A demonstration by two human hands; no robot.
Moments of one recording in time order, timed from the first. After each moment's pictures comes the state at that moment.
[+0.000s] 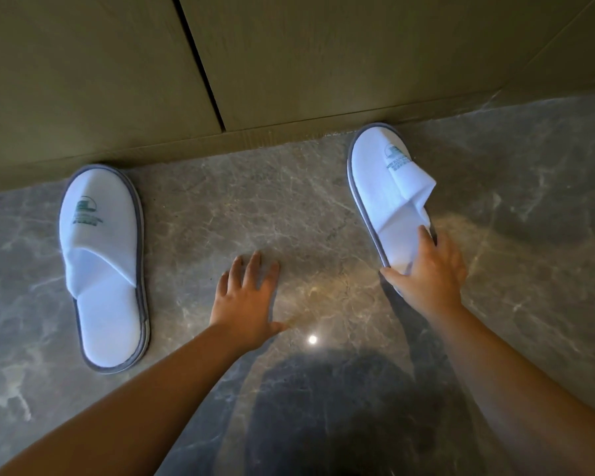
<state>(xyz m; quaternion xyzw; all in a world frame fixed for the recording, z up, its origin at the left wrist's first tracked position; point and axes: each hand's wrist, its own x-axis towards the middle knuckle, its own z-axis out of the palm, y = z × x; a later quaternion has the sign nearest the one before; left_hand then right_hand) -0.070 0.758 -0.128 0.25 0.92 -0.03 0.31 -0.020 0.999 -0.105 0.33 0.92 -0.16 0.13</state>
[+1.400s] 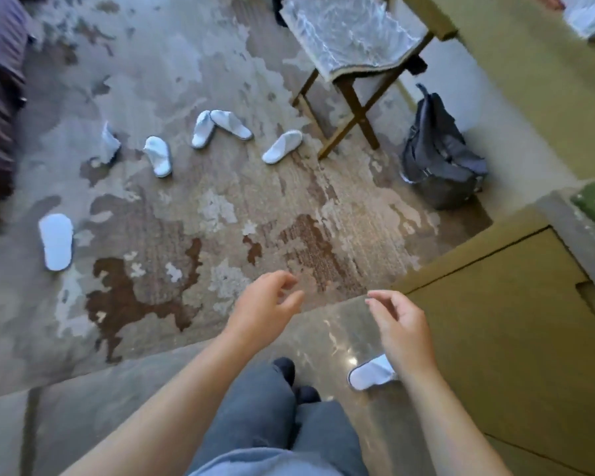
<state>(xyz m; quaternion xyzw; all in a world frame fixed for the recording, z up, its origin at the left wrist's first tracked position) 0.162 0.376 0.661 -0.51 0.74 0.42 -0.08 0.005 0.480 0.653 -0.31 0.77 -0.45 0.34</state>
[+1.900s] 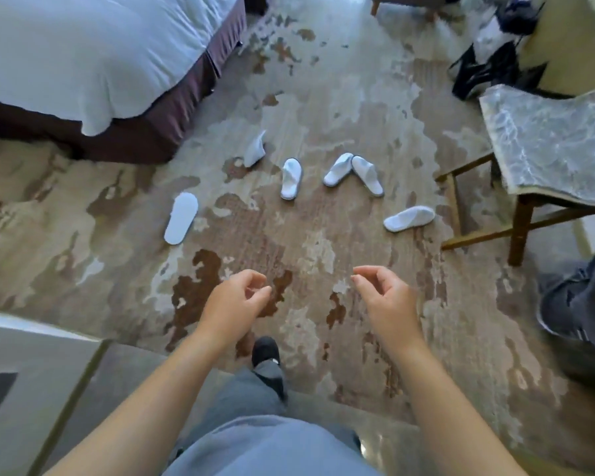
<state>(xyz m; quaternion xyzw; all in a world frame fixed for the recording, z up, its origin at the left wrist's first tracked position) 0.366 0.180 0.655 -0.72 0.54 0.37 -0.23 0.162 0.169 0.671 -0.53 0.63 -0.36 0.43</state>
